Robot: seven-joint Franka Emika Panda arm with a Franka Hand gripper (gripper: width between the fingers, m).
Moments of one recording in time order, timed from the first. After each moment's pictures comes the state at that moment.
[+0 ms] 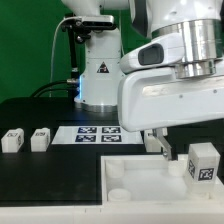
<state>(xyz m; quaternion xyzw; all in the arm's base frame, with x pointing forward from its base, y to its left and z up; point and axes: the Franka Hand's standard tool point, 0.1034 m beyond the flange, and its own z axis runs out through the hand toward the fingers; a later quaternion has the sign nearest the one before) 0.638 0.109 0.096 -0.99 -0.06 -0.10 0.06</state>
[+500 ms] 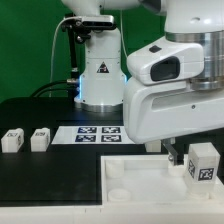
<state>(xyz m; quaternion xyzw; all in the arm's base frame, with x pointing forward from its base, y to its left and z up) 0.647 0.110 0.093 -0.99 -0.06 0.04 0.07</state>
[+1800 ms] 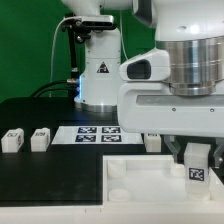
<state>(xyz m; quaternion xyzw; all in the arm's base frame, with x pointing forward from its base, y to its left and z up) 0.638 0.102 0.083 -0.96 0.29 0.01 0.06</state>
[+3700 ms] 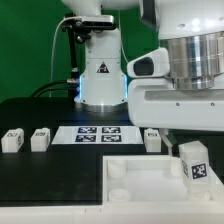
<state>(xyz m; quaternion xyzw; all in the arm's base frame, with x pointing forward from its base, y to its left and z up) 0.625 0.113 0.084 -0.97 0.22 -0.01 0.07</state>
